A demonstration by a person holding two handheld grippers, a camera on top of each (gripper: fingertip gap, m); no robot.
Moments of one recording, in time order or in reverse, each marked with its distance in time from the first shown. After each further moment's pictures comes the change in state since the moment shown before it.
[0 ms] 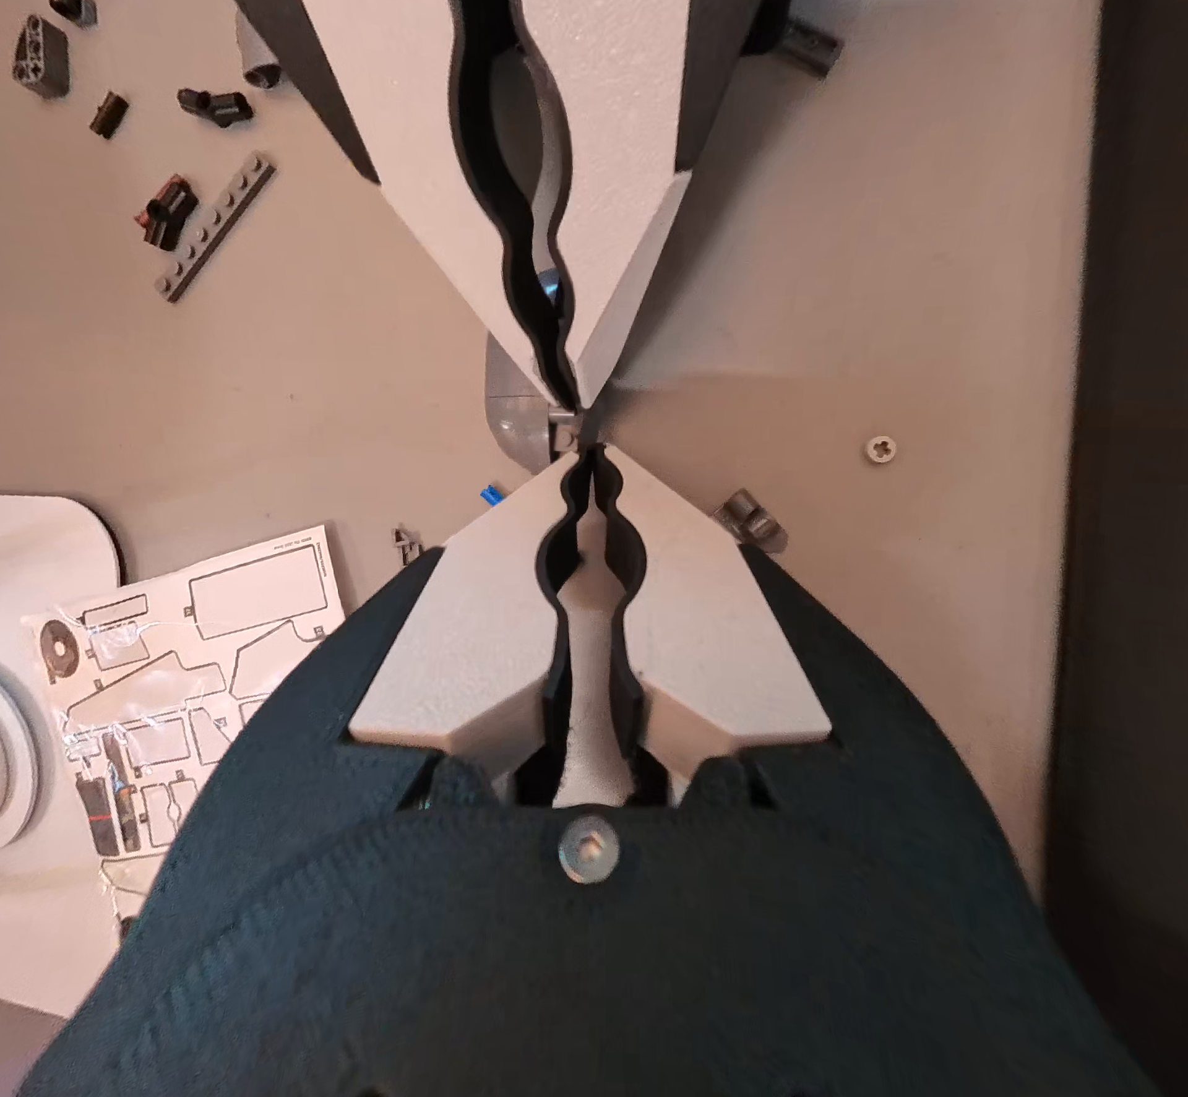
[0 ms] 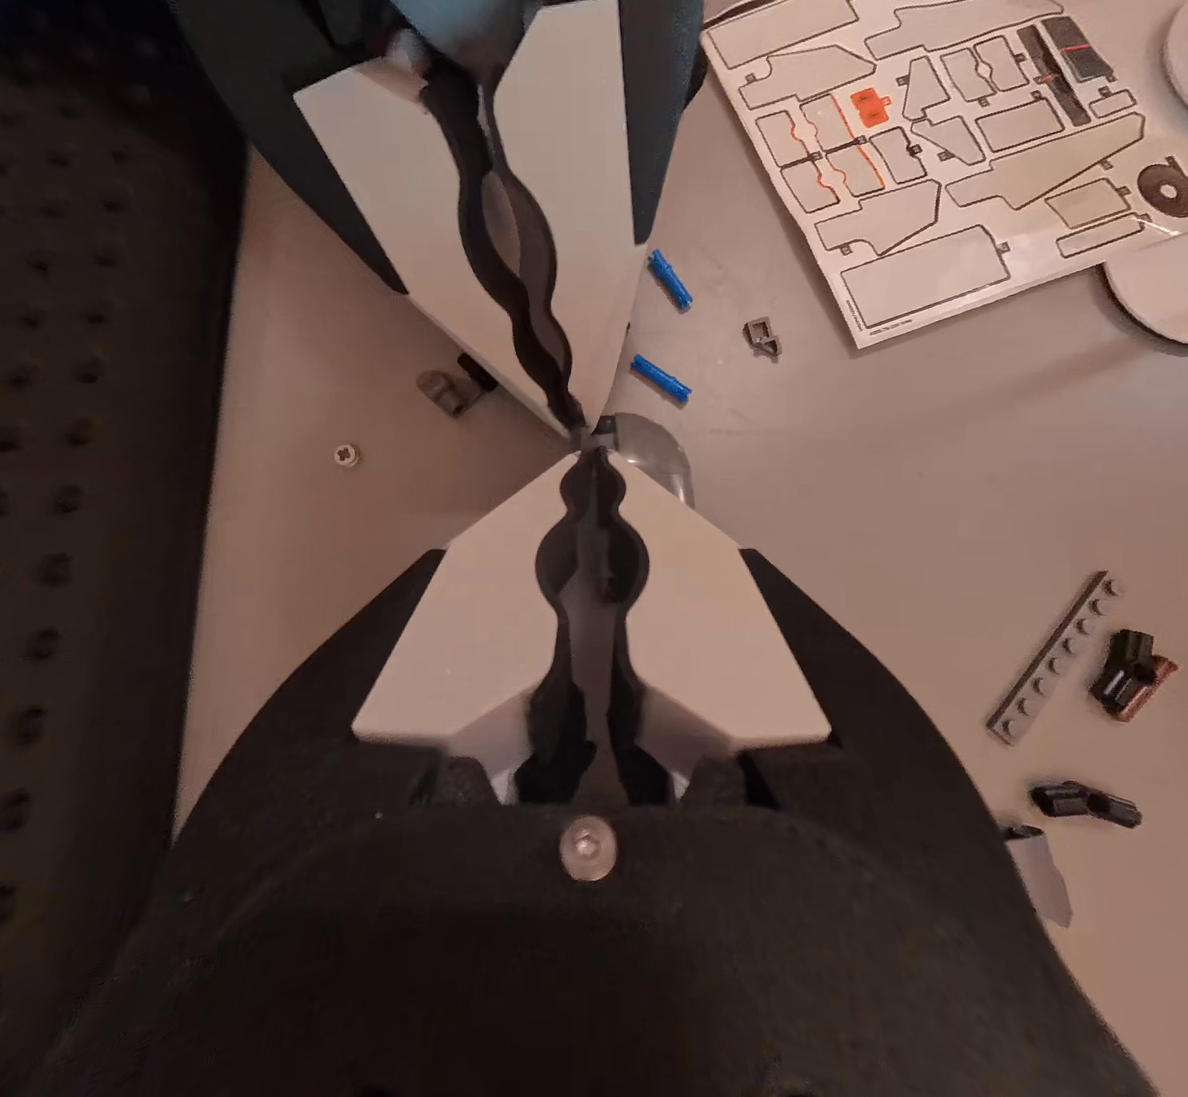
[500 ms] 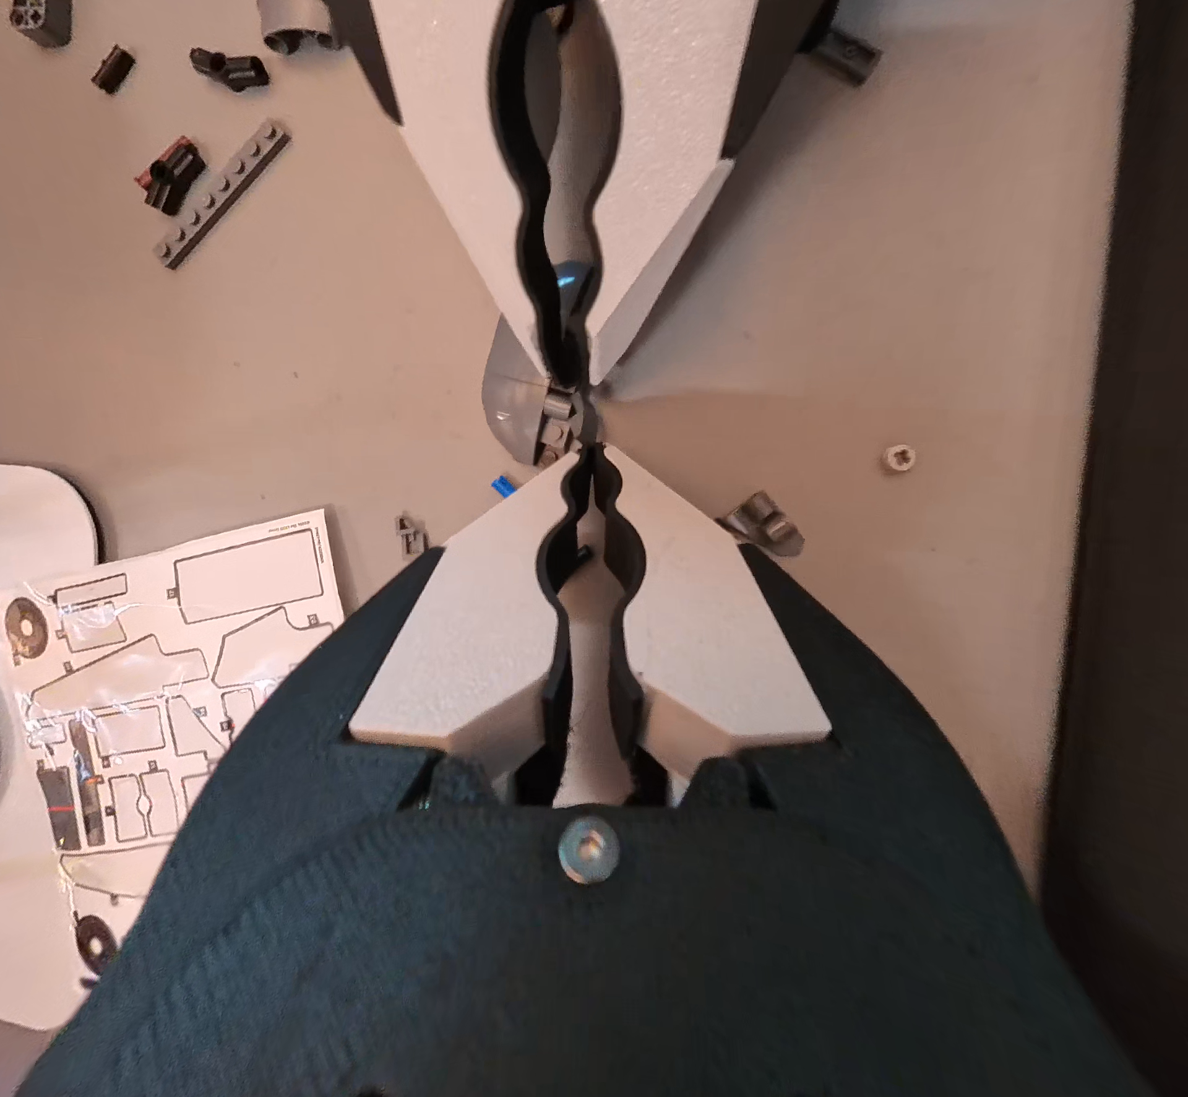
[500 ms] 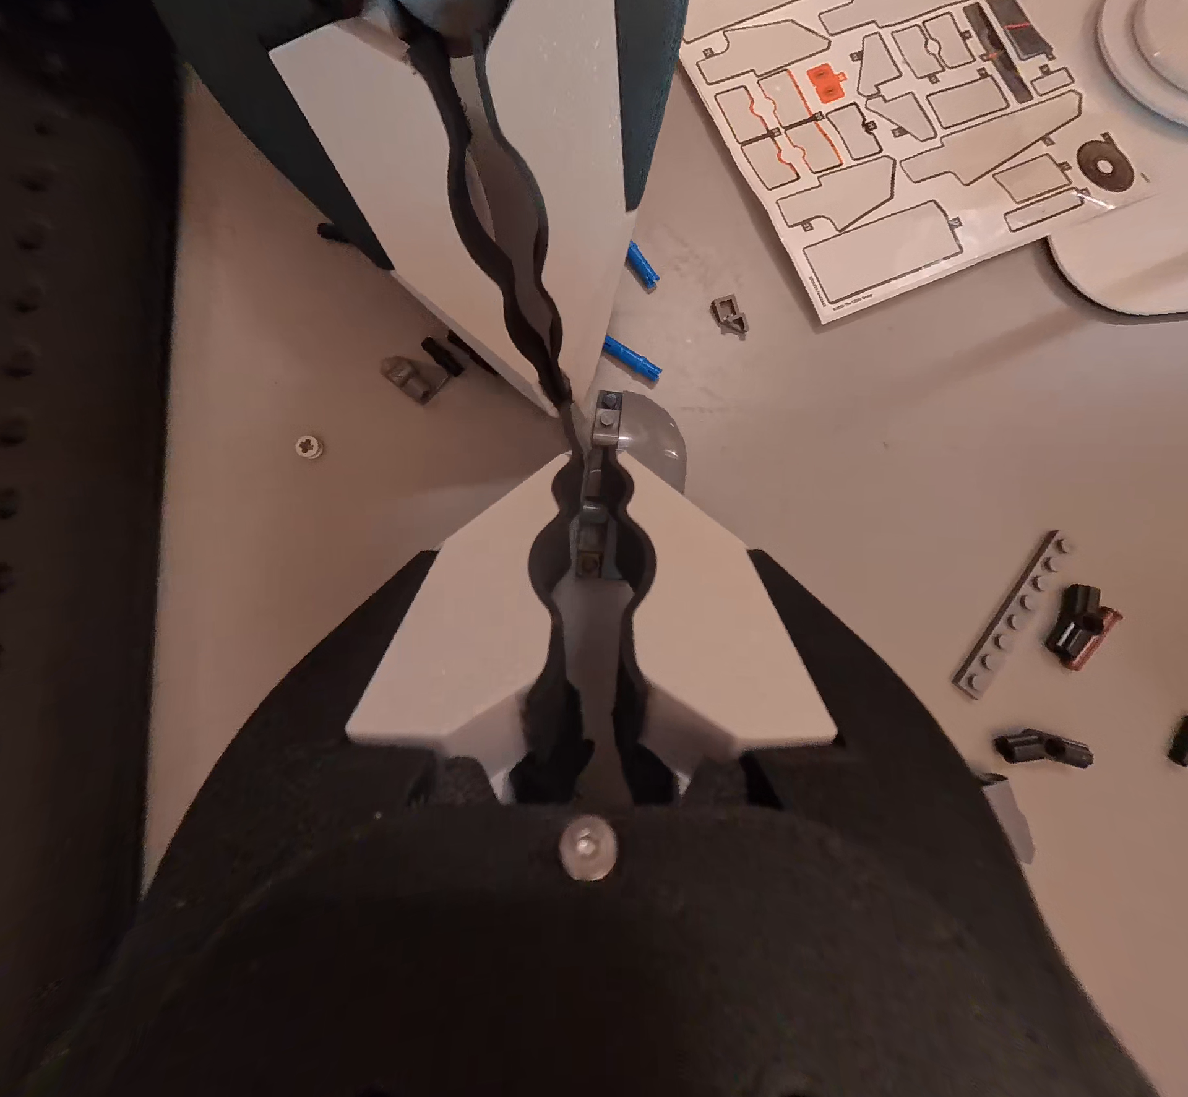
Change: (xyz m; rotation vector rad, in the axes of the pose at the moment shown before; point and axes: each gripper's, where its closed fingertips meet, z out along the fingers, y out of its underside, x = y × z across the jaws) left arm -0.006 0.003 0.002 0.006 0.008 -0.061; right arm 0.008 0.006 -0.002 -0.024 0.072 0.003
